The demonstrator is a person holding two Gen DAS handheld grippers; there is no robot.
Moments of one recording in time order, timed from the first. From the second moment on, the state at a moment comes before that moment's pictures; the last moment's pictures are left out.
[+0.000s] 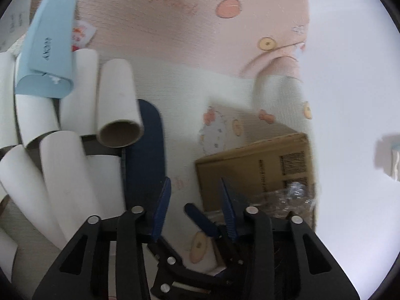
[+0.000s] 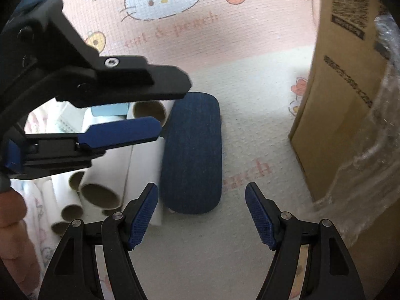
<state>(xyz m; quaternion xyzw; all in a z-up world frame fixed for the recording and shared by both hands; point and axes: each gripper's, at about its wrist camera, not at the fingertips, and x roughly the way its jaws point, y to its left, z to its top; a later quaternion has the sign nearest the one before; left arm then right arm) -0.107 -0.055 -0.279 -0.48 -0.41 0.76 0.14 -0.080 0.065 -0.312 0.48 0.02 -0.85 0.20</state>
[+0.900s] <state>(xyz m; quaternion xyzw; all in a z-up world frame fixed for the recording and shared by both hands) -0.103 -0.048 -0.285 -0.50 -0.39 0.76 0.11 -0.065 0.061 -0.325 0.53 0.03 -0.82 0.22</state>
